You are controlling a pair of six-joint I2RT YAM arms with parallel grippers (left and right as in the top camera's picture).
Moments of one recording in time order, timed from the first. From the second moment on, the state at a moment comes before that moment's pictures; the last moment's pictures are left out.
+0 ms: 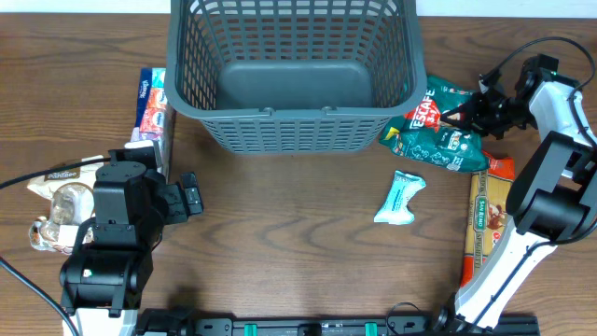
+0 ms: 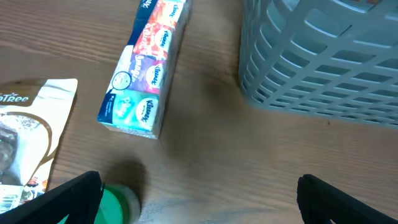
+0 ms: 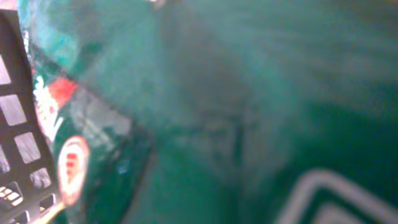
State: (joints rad) left arm -0.07 0.80 0.84 -0.82 -0.06 -0.20; right arm -0.37 2.25 1.73 -1.00 -0.55 -0.06
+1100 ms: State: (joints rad) left arm -0.07 0.80 0.84 -0.83 -0.06 -0.20; right arm -0.10 1.32 1.77 -0.61 -0.05 0.13
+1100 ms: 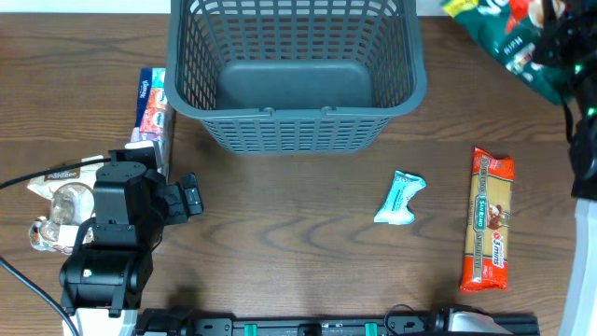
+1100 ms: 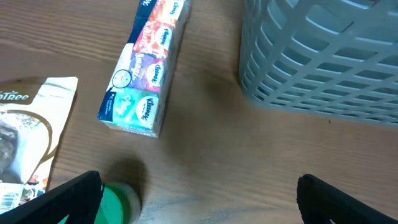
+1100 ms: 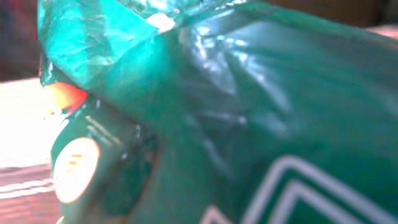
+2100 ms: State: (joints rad) left arm -0.07 0.80 0.84 -0.87 -0.06 -0.20; right arm 0.34 2.02 1.82 -0.80 -0.25 -0.14
